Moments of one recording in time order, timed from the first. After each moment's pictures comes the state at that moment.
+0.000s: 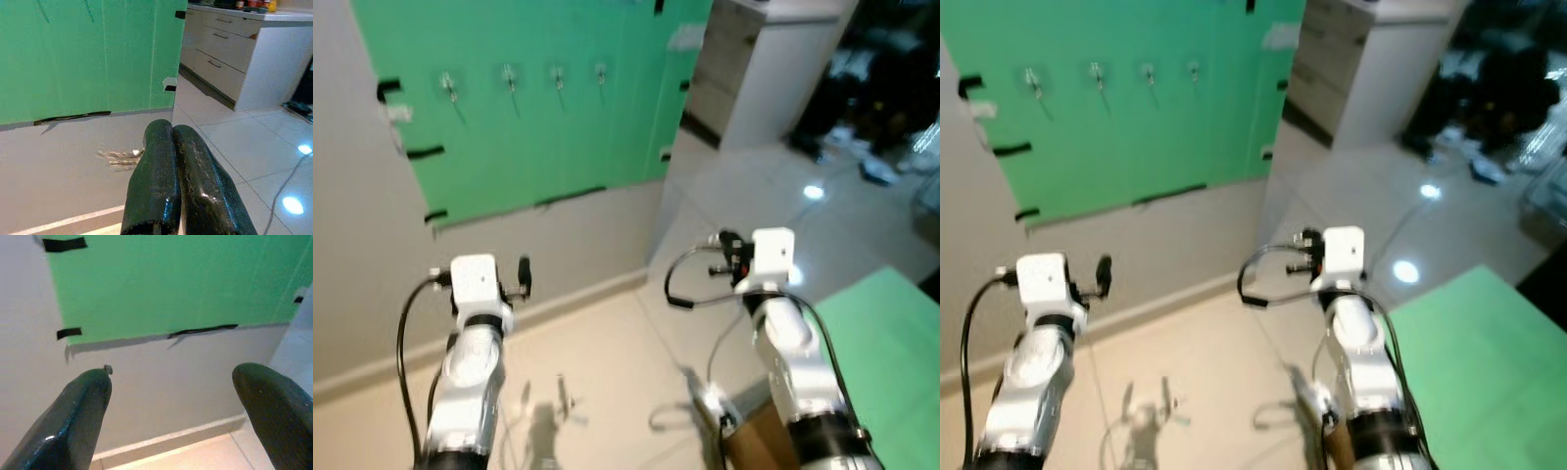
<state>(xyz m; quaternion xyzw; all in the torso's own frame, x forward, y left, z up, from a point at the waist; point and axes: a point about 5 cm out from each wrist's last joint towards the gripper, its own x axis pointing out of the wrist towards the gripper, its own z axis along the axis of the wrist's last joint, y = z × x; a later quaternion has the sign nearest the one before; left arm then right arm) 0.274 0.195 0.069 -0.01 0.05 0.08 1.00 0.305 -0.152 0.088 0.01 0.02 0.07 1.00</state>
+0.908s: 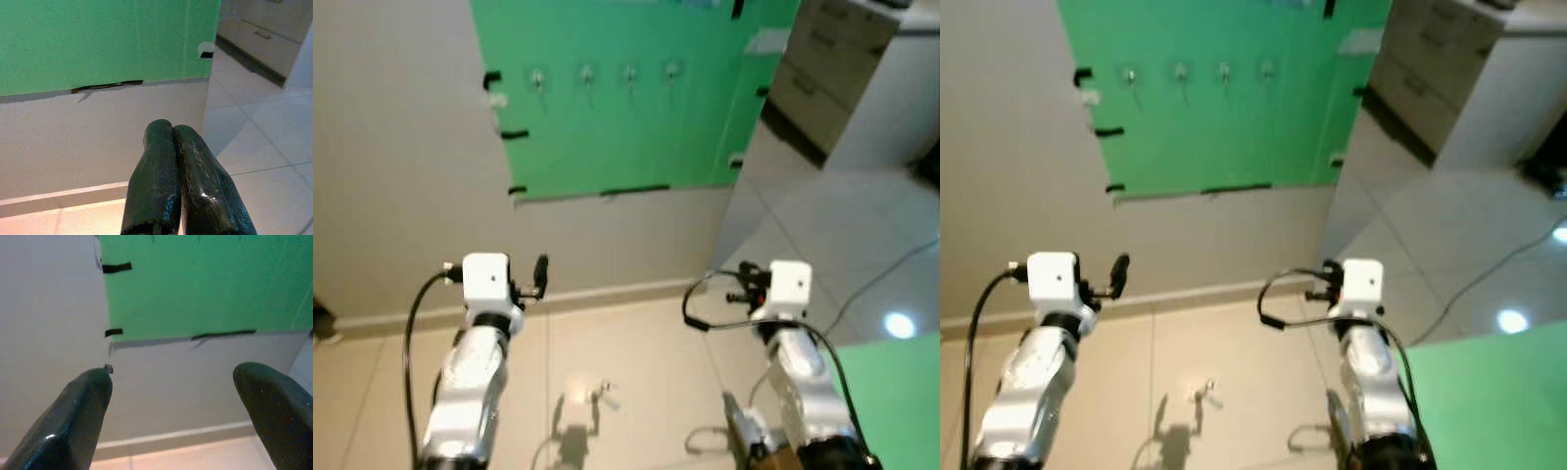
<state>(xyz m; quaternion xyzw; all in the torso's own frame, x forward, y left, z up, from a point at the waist) 0.272 0.182 0.083 0.00 0.04 0.01 1.00 0.283 -0.177 0.053 0.02 0.07 0.01 1.00</state>
